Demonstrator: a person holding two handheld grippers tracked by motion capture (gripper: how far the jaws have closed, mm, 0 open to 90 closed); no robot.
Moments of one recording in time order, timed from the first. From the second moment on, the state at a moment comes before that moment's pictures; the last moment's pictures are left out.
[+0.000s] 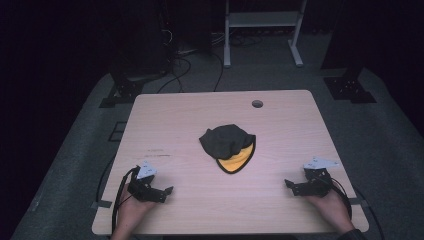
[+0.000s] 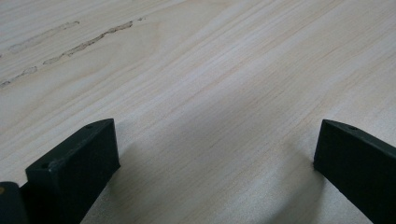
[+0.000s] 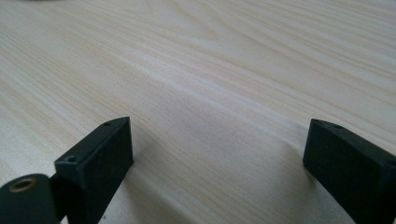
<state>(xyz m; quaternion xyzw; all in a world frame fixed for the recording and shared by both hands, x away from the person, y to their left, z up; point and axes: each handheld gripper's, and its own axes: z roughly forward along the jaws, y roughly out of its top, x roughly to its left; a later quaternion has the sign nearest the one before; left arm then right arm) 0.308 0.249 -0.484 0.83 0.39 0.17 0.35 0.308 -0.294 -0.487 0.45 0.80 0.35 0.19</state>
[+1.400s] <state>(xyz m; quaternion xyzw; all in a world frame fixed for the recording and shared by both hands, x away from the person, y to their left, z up) 0.308 0.249 -0.484 0.83 0.39 0.17 0.35 0.359 -0.190 -0.452 0.34 0.83 0.42 0.13</state>
